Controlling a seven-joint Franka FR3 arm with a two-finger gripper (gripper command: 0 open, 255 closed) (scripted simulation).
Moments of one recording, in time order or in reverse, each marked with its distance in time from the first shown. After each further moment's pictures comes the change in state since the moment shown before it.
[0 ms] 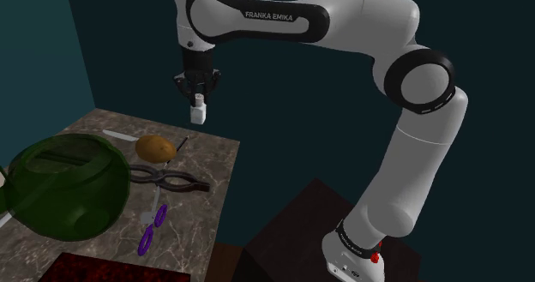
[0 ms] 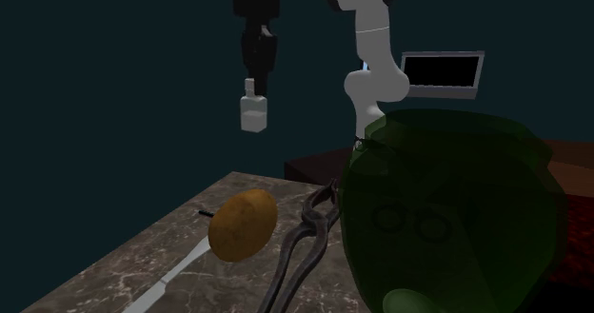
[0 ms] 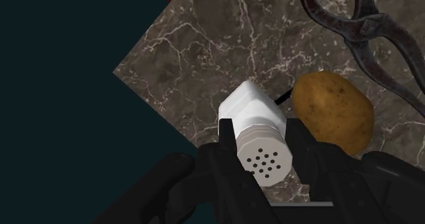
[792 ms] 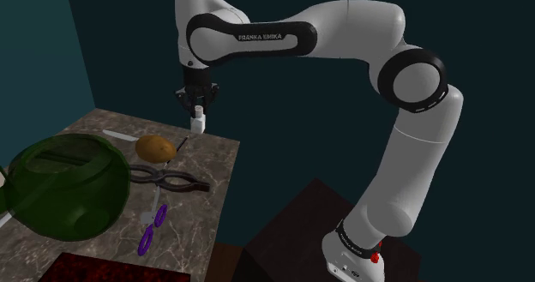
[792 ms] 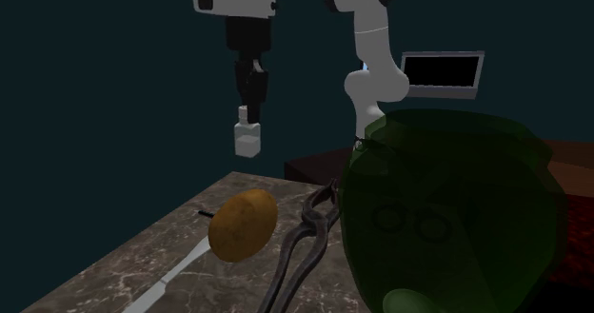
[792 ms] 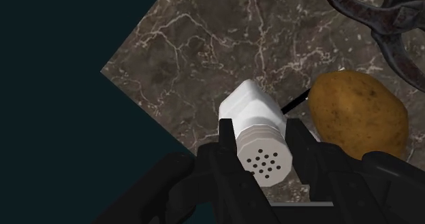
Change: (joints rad) arm -0.016 0.027 -0.013 -0.094 -0.012 0.121 -0.007
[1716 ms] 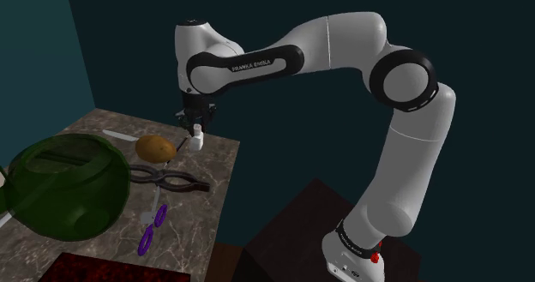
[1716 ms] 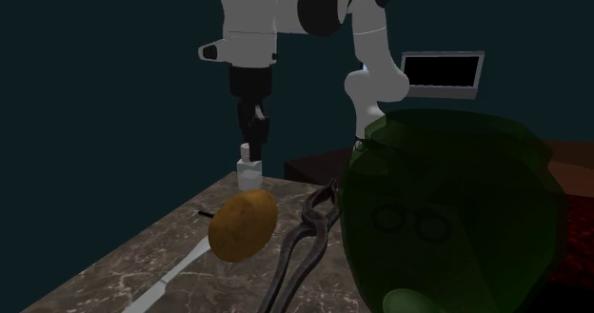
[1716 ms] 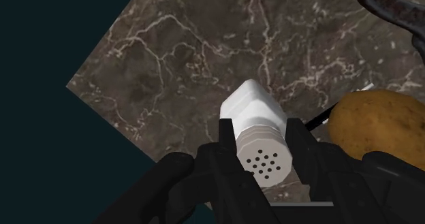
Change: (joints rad) arm 0.000 0.045 -0.008 -0.132 -0.025 0.172 0.028
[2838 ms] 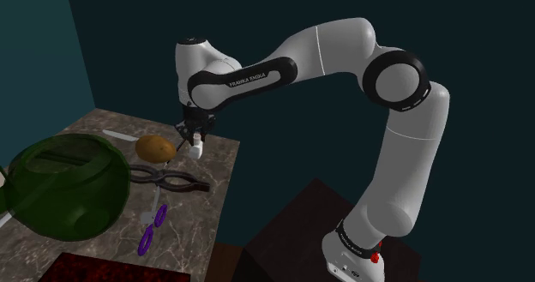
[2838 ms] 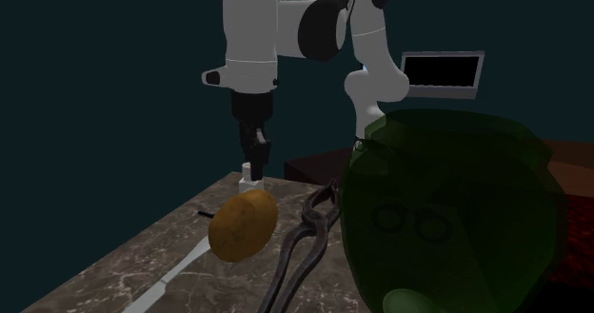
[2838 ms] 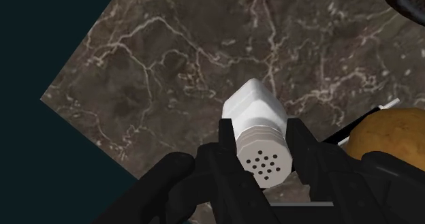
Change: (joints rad) arm 0.002 0.037 -0.008 -0.059 -0.021 0.093 0.019
